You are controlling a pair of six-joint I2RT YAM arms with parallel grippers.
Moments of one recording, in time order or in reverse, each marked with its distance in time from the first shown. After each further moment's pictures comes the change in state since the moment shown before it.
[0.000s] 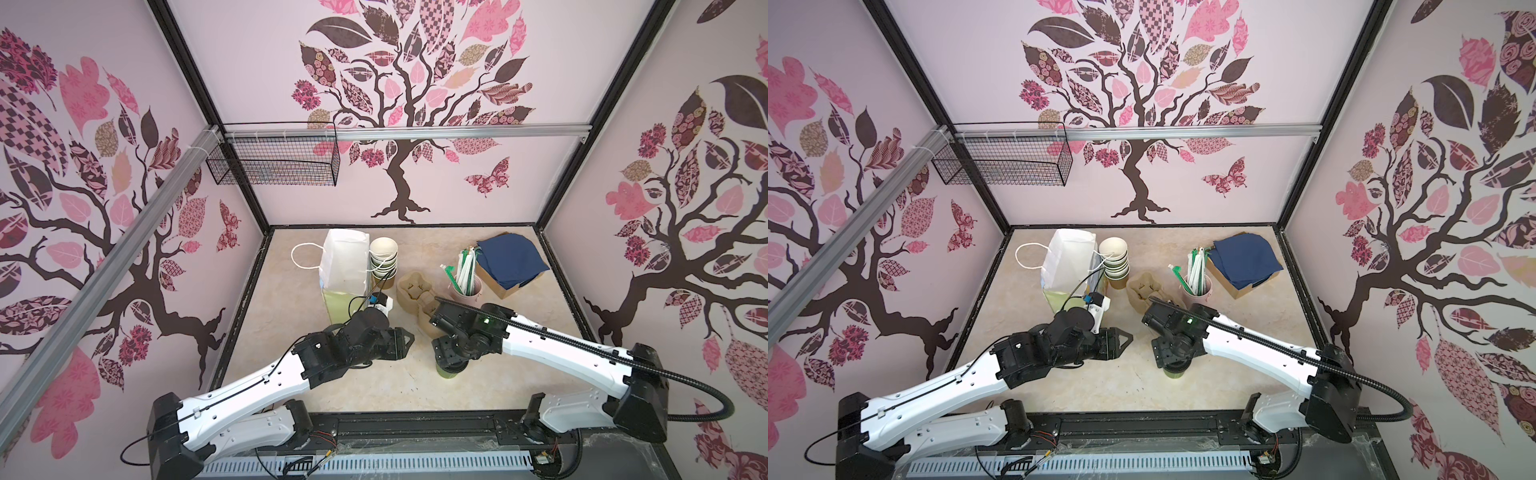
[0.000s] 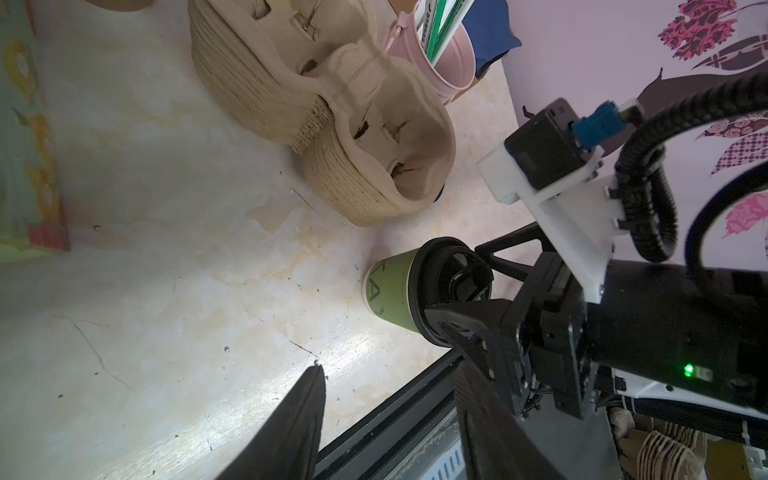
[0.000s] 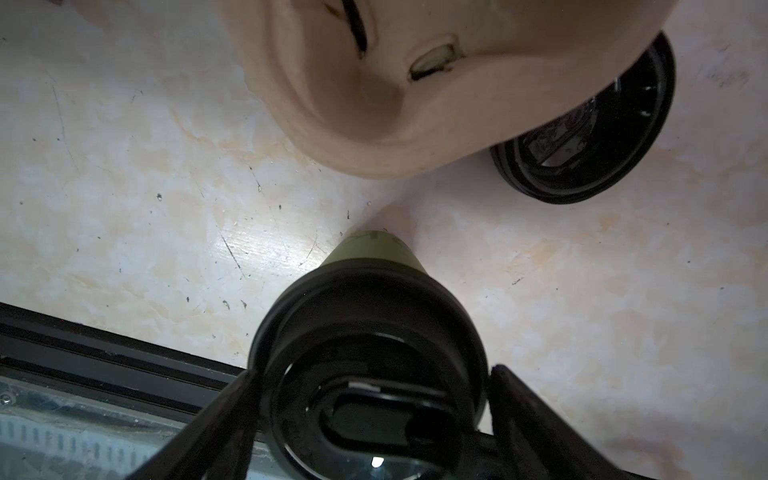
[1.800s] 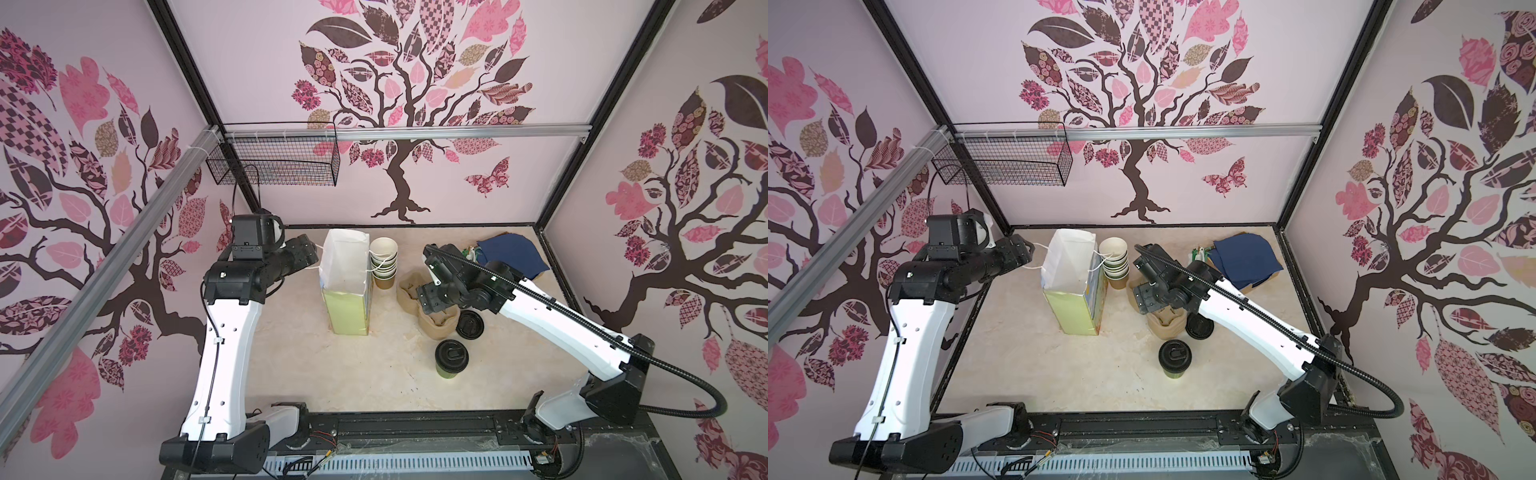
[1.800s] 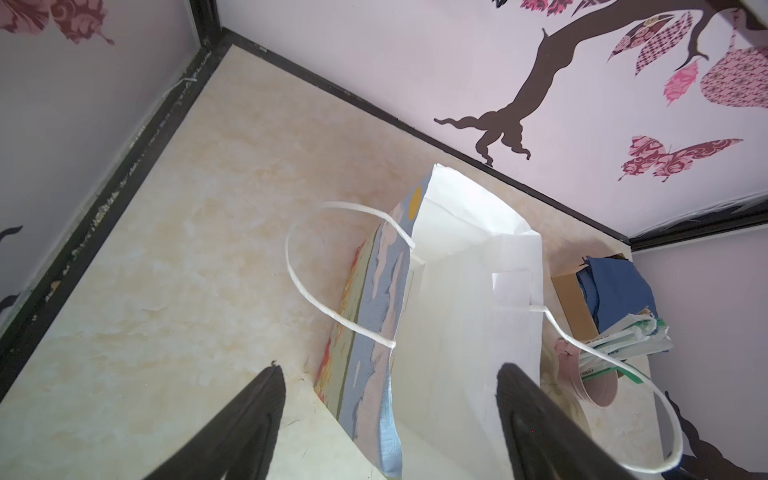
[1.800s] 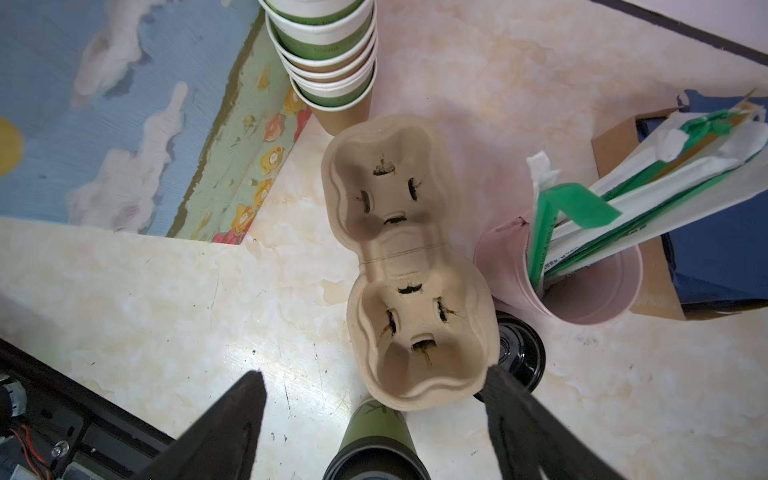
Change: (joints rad) left arm 1.005 0.225 0.772 -0.590 0.105 0.463; right arm -0.125 0.165 0.485 0.045 0.085 -0.325
